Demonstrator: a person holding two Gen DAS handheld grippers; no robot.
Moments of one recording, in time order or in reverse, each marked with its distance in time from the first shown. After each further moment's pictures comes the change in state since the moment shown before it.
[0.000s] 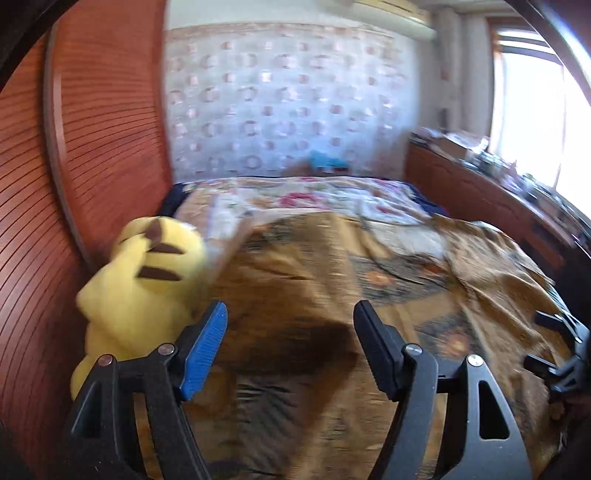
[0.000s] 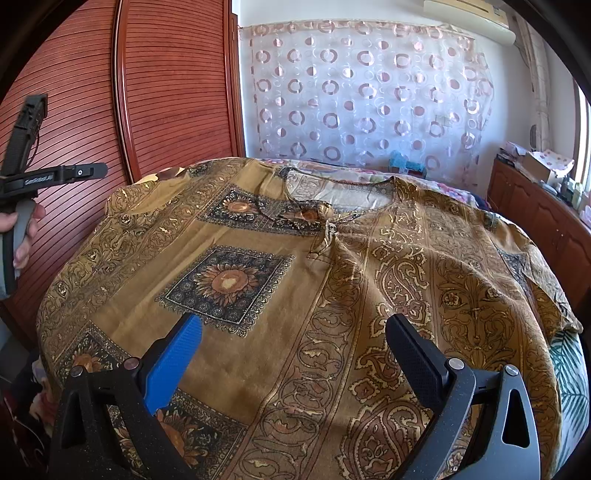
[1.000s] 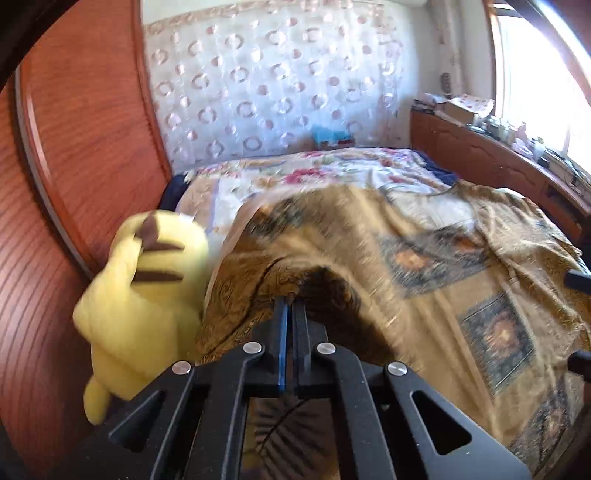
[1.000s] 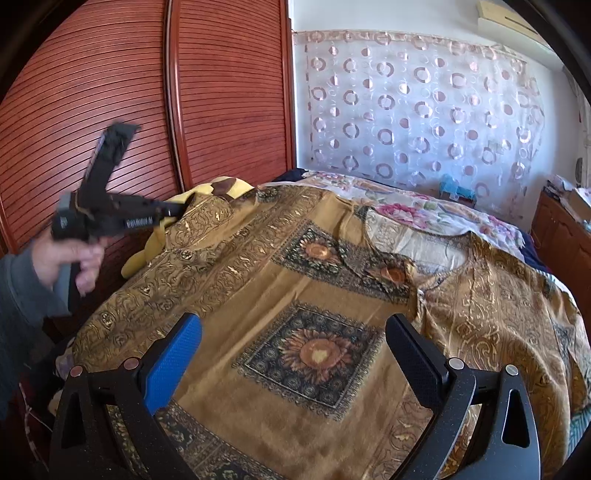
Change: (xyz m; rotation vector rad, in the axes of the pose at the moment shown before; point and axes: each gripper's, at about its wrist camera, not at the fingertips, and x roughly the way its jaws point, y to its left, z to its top) left arm 0.056 -0.015 0.010 0.126 0.076 0.013; right arm 0.027 0.035 0.041 -0.096 -0.028 0.161
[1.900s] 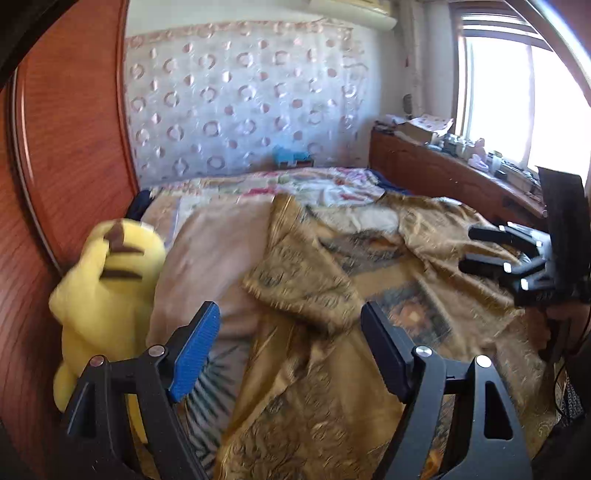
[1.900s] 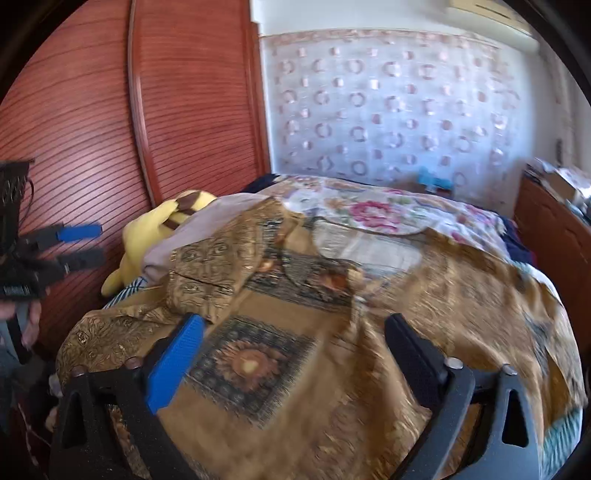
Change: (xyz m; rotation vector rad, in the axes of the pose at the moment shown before) left arm -0.060 -0.033 -0.041 -0.035 -0.047 -0.136; right arm 0.016 -0.032 0.019 0.054 0.001 -0.045
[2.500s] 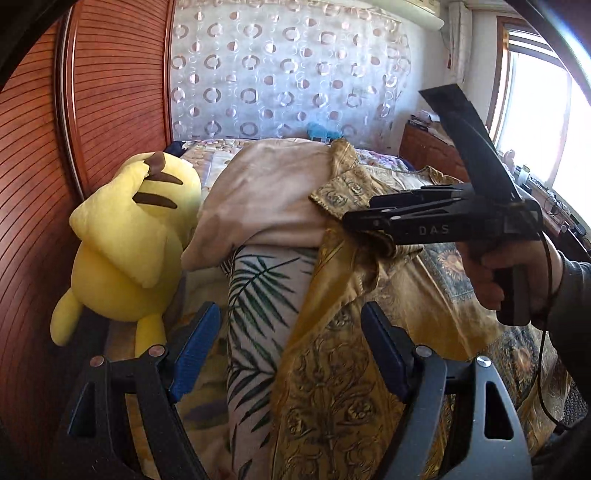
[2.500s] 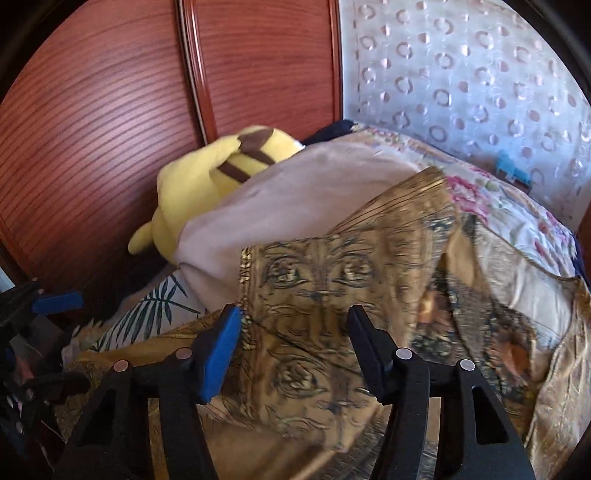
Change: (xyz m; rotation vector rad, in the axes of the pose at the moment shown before) left arm -0.003 0.043 -0.061 -0.131 0.058 0.049; right arm 0.170 0.085 0.055 -0.147 0.235 0.193
